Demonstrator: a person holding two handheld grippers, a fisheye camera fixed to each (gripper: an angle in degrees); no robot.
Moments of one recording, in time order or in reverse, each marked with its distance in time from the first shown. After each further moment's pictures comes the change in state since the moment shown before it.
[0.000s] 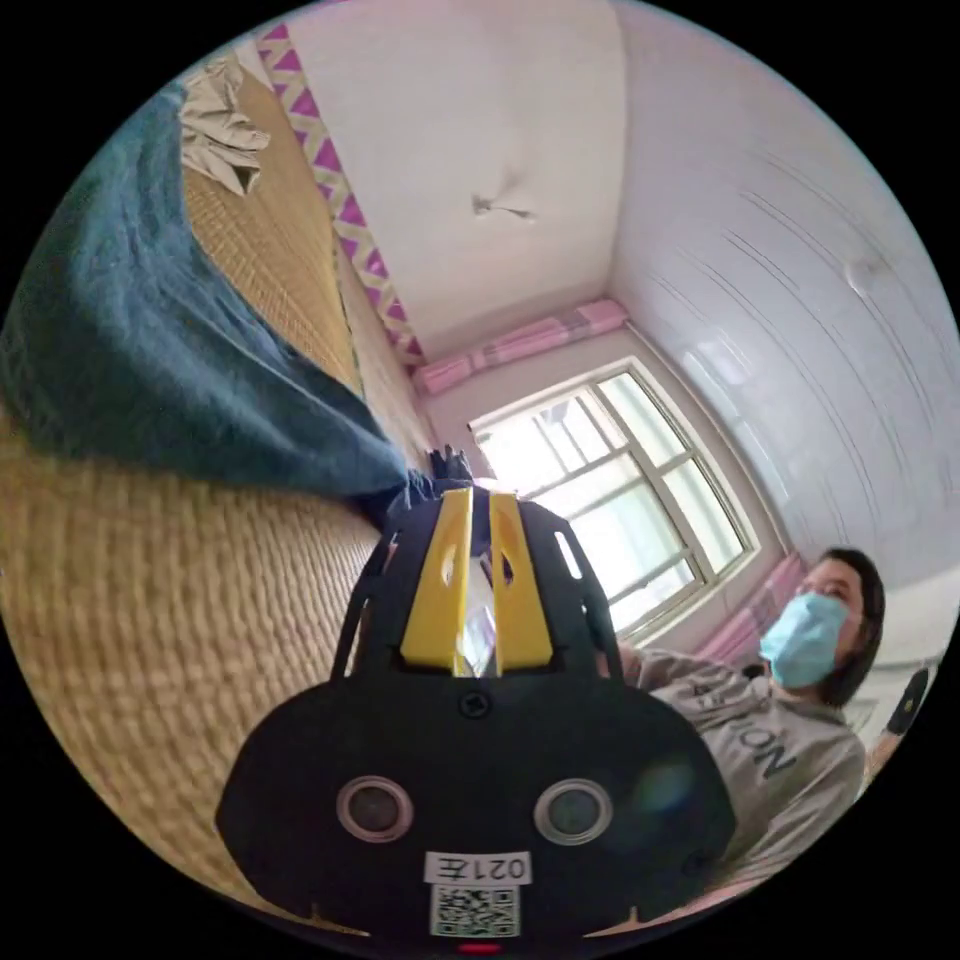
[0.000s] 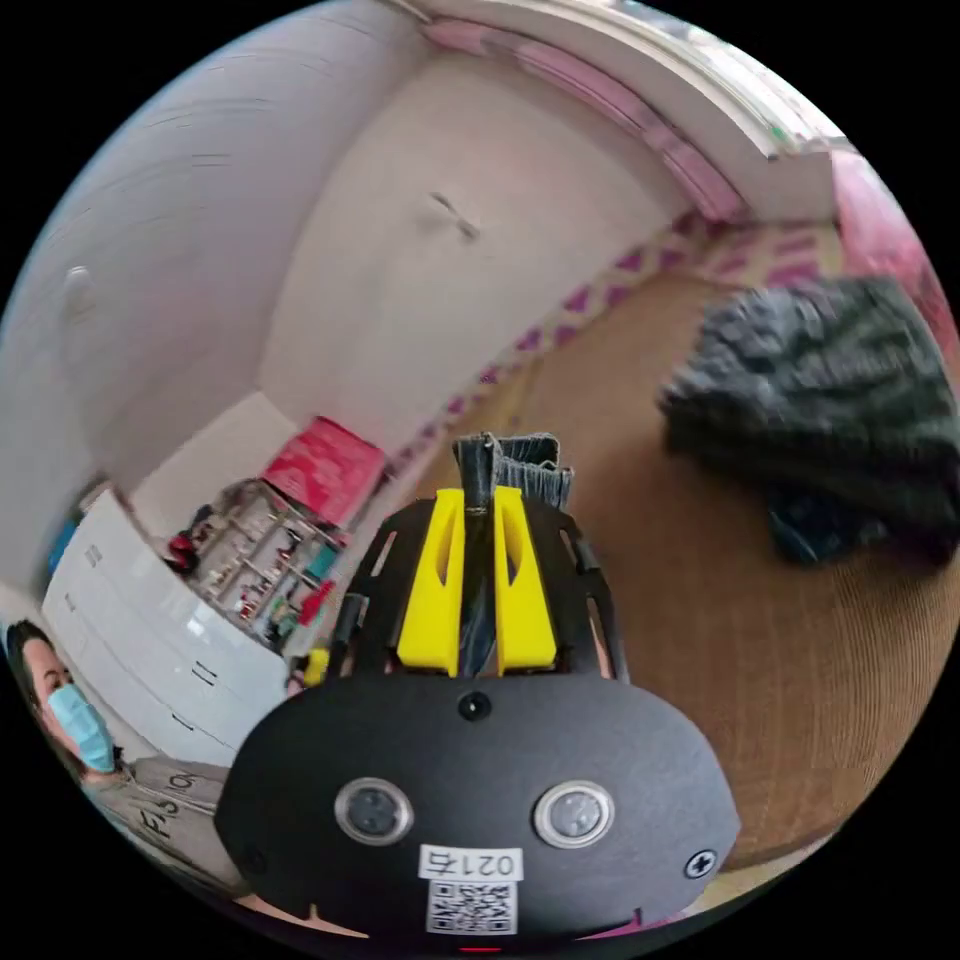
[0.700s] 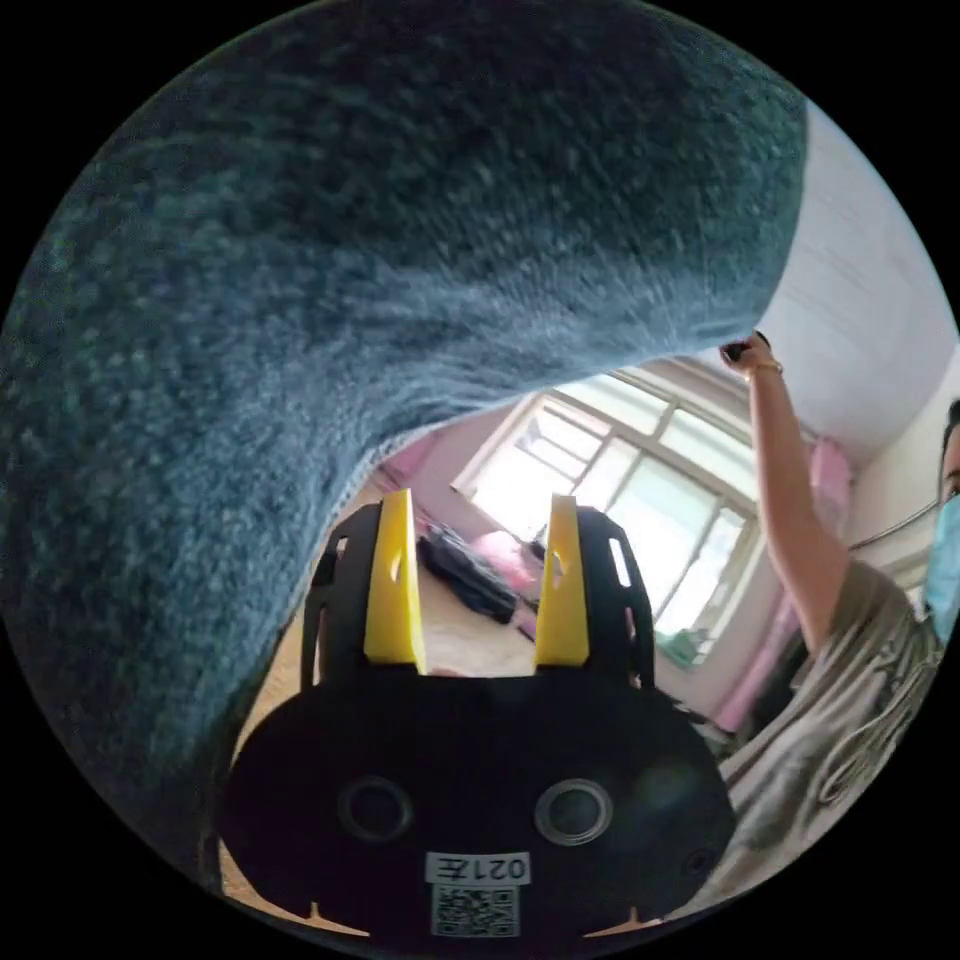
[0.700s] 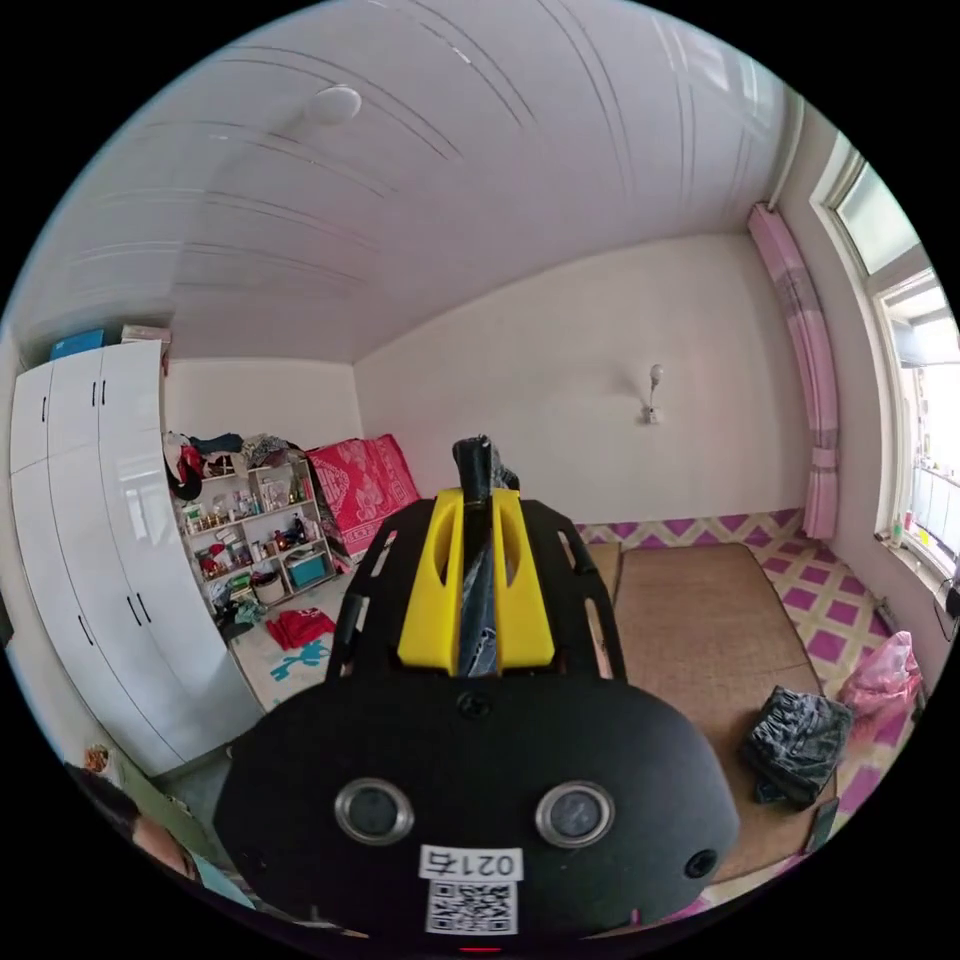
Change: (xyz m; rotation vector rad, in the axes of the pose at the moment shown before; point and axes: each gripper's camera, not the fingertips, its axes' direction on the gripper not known) left arm 0.148 -0.005 0.103 0.247 -0.156 0.442; right arm -0.753 -0.336 -0.092 0.310 0.026 -0.616
